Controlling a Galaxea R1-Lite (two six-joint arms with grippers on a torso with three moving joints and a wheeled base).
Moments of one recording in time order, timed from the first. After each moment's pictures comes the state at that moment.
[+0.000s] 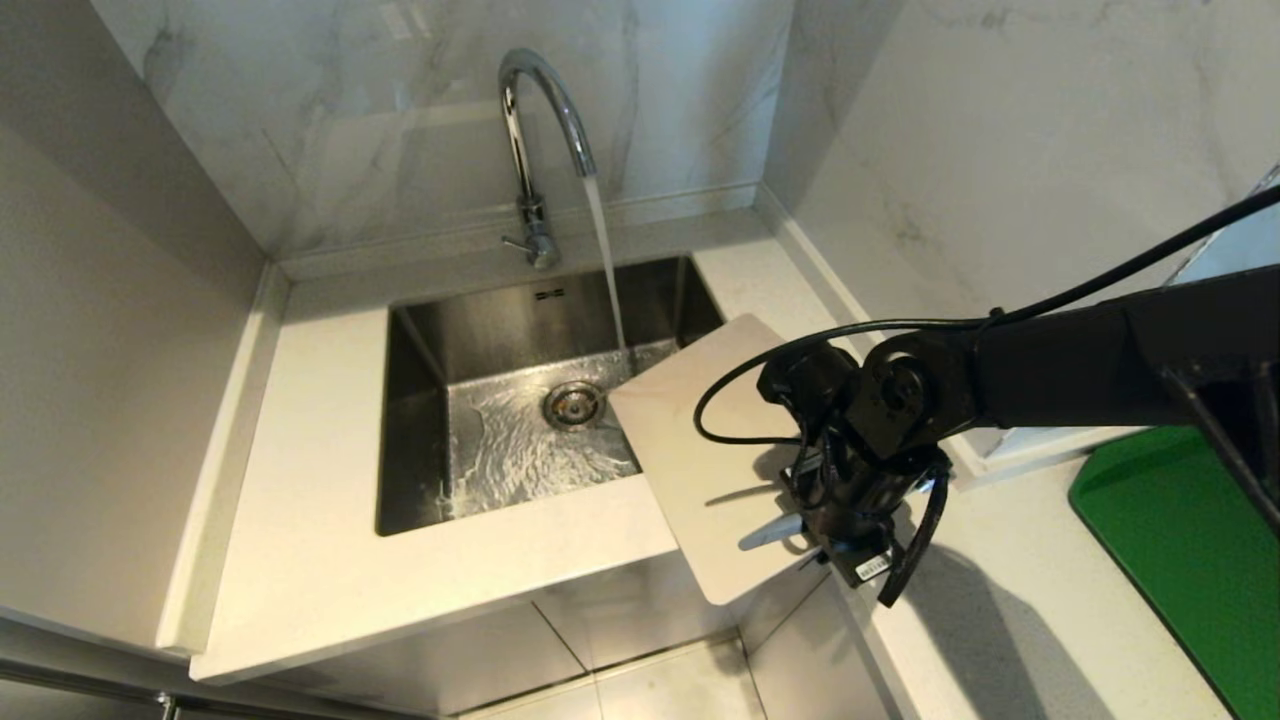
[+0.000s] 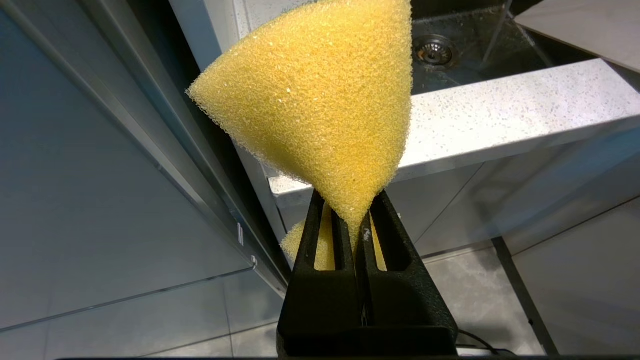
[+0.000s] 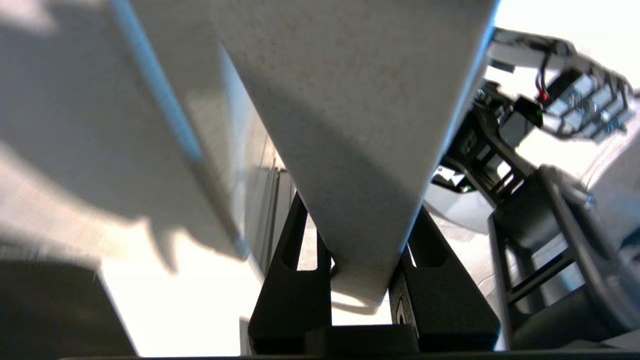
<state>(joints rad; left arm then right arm) 0.02 0.00 0.00 0.00 0.01 -0.01 0.42 2.00 -1.49 0.65 -0.19 1.51</state>
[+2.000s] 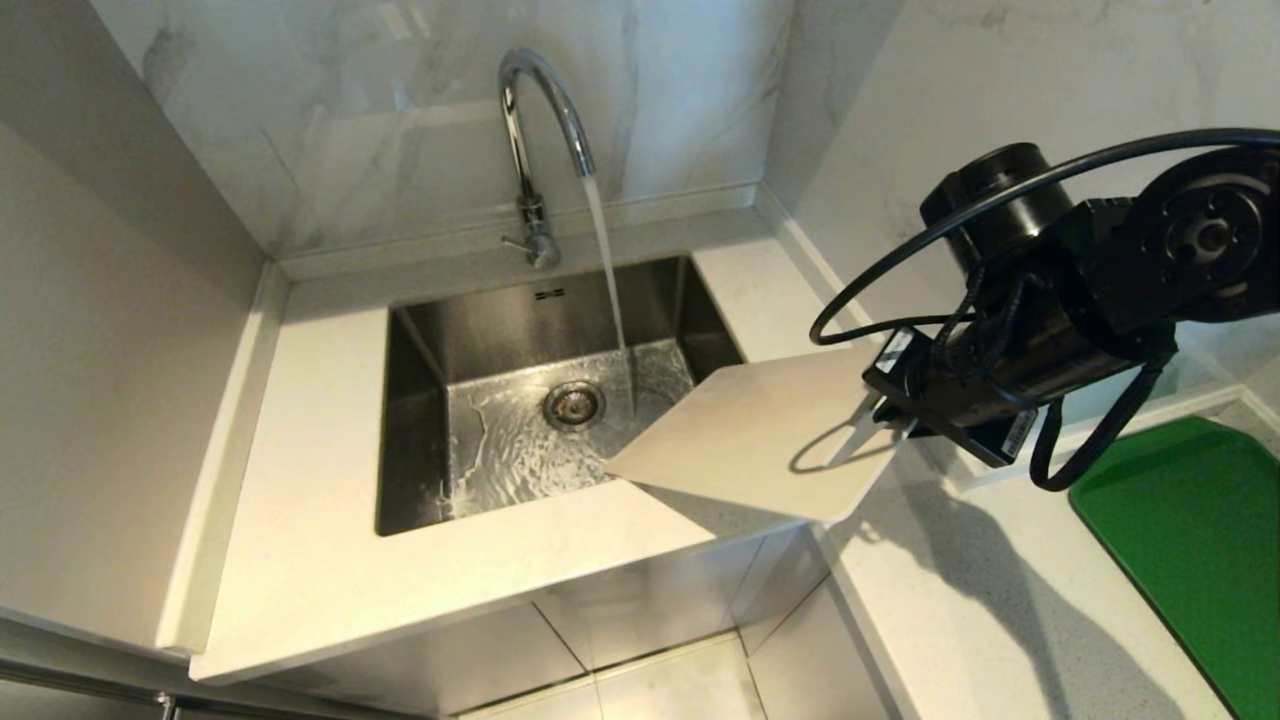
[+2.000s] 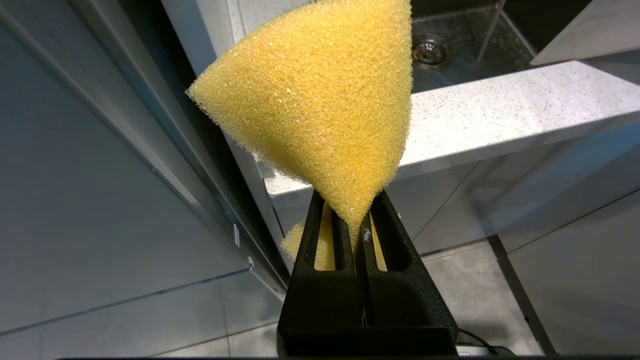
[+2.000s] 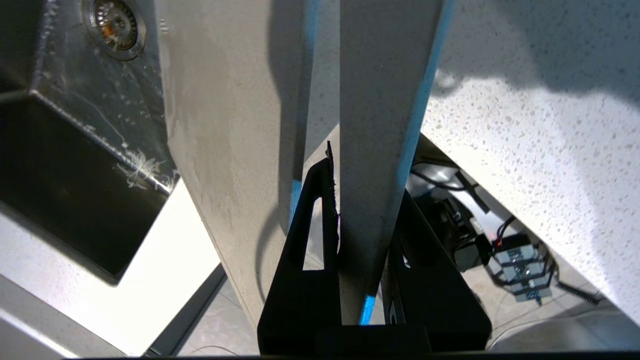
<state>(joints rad) 0.00 0.00 0.00 0.00 0.01 -0.01 0.29 1.74 -1.58 0.66 -0.14 0.85</state>
